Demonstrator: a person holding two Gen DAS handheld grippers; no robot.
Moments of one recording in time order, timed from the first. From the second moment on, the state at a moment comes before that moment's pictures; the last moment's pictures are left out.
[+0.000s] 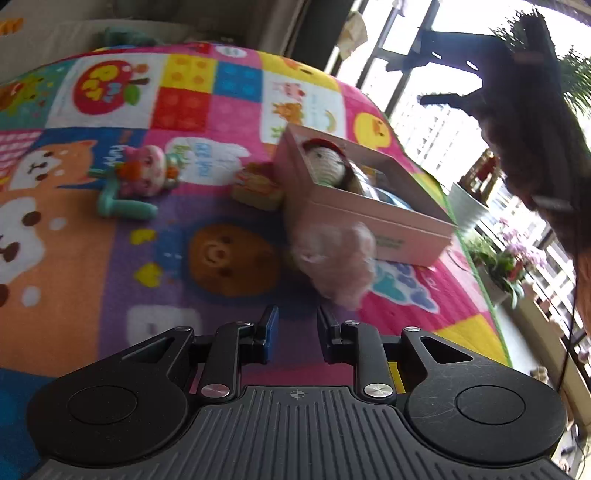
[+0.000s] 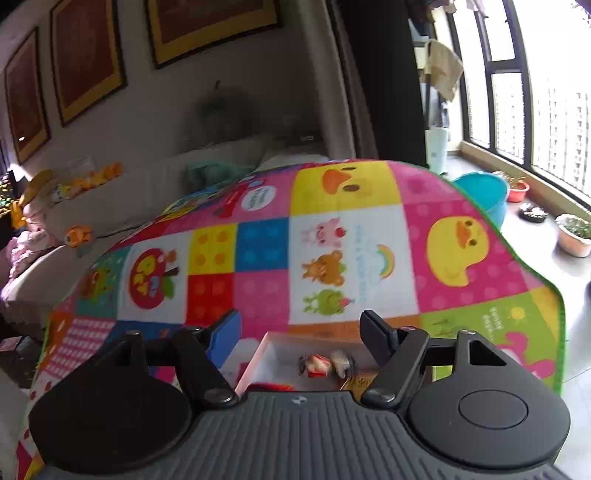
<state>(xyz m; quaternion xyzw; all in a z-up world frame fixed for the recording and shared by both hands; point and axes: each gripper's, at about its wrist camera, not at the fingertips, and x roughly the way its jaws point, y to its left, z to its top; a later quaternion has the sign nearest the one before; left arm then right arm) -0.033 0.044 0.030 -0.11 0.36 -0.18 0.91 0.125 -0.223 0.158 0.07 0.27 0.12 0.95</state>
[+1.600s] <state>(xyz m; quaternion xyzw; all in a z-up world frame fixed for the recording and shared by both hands) 0.003 0.036 0.036 -0.02 0.37 -0.23 0.90 -0.038 -0.248 0.011 0.09 0.28 0.10 0.95</state>
